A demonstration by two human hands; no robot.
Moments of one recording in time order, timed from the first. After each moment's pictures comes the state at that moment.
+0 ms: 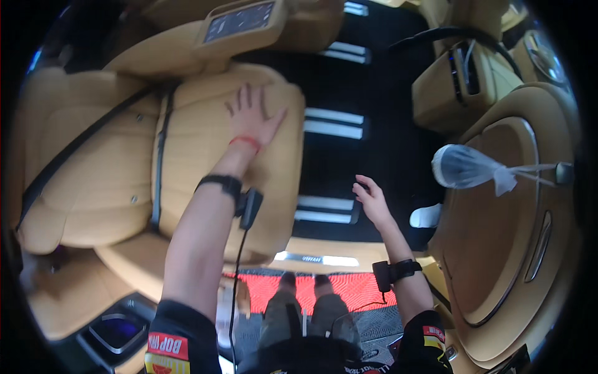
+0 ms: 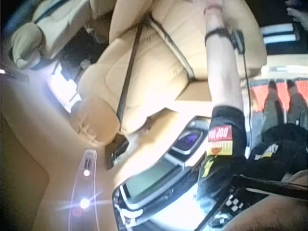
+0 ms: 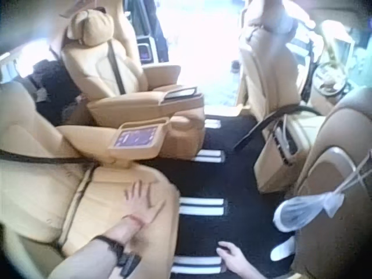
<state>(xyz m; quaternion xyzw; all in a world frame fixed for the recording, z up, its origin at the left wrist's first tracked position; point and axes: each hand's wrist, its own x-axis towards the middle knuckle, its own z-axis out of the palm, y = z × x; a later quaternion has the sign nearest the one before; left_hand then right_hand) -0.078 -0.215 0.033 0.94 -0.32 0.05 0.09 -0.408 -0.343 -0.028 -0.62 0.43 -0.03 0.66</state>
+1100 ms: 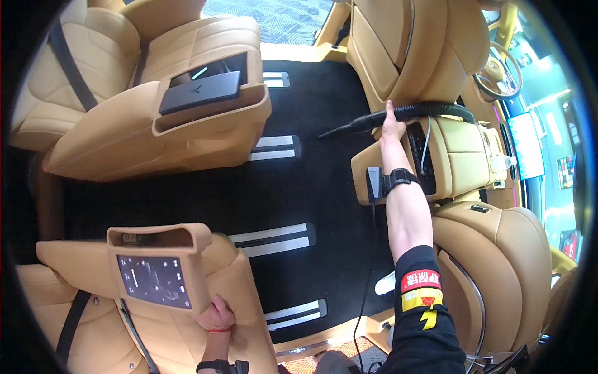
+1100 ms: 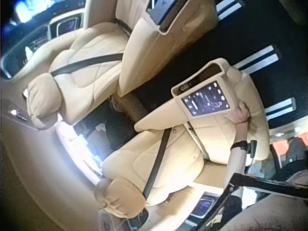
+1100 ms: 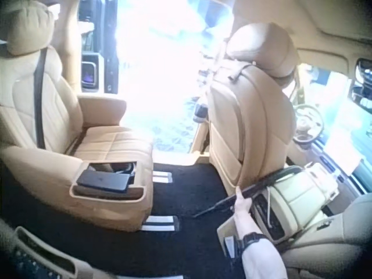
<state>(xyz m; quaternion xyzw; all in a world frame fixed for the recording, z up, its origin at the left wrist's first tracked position) -0.075 -0.211 0.009 0.94 -0.24 -0.08 0.22 -0.148 -0.833 0.014 -0.49 0.50 -0.60 0.39</state>
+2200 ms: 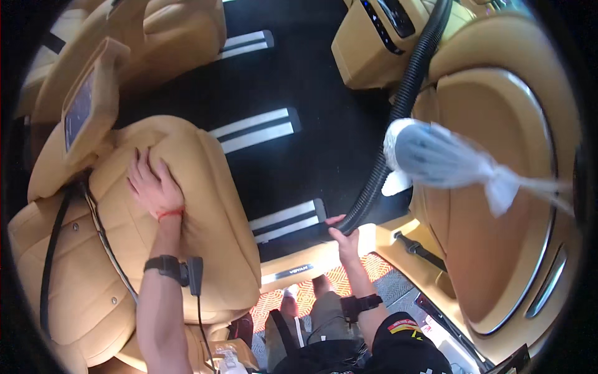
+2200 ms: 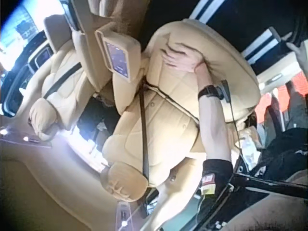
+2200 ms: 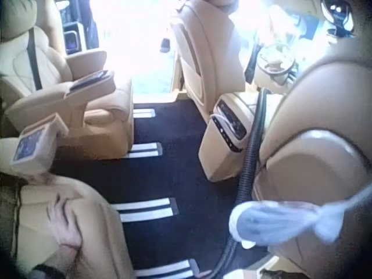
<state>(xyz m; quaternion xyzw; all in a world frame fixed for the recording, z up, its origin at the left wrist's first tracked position) -0.057 -0.219 -0.003 0.91 -0.34 0.15 0.18 -0.490 -0.269 -0.063 -0.44 0.54 -0.33 0.64</state>
